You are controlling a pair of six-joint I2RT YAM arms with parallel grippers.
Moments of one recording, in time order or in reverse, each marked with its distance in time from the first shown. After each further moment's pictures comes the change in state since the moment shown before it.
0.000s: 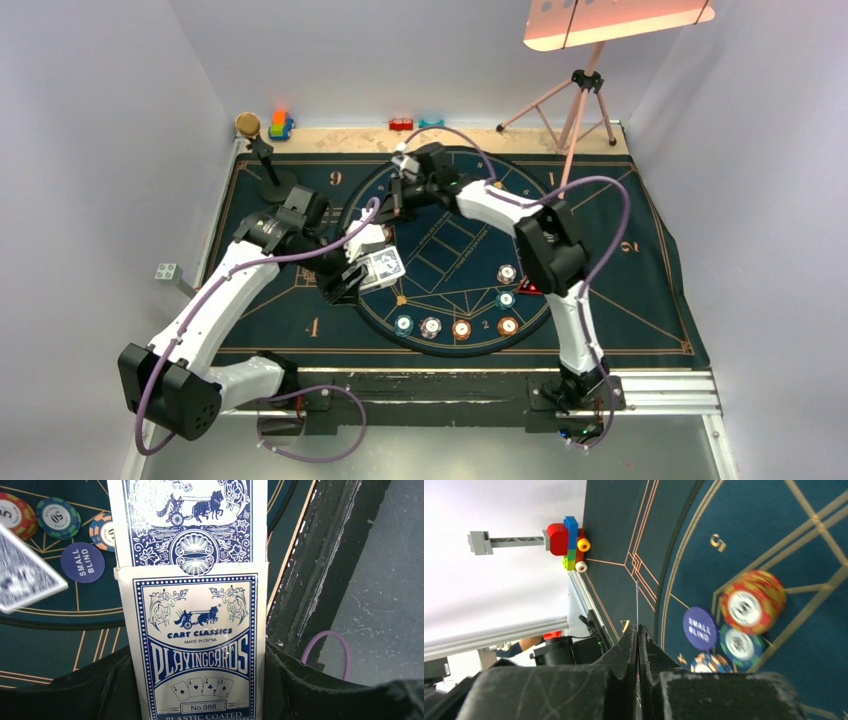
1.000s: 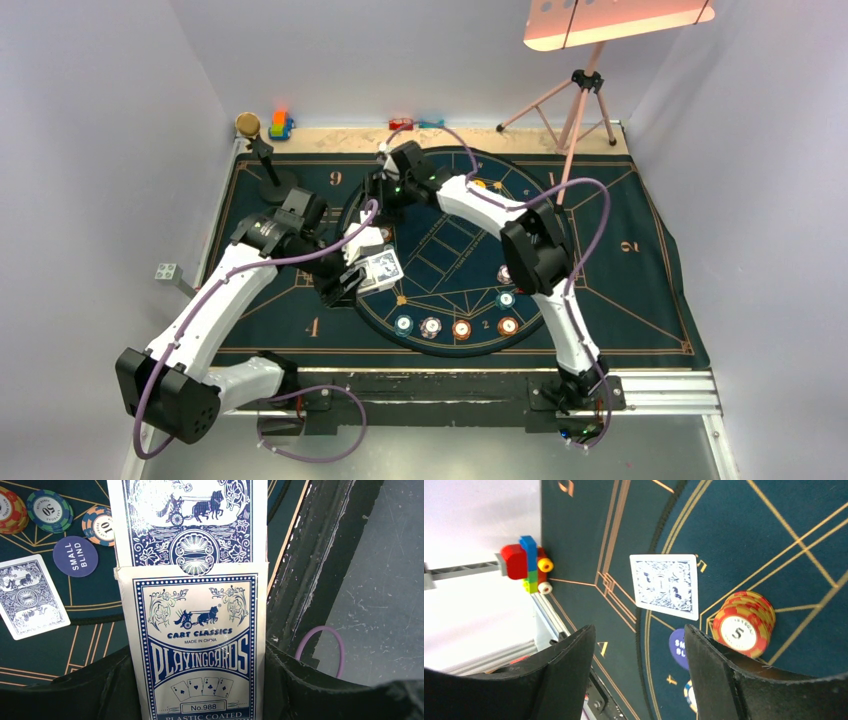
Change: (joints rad) left arm 0.000 -0.017 0.000 -0.040 -0.001 0.000; right arm 0.110 0.190 0.277 -0.217 0.206 -0.040
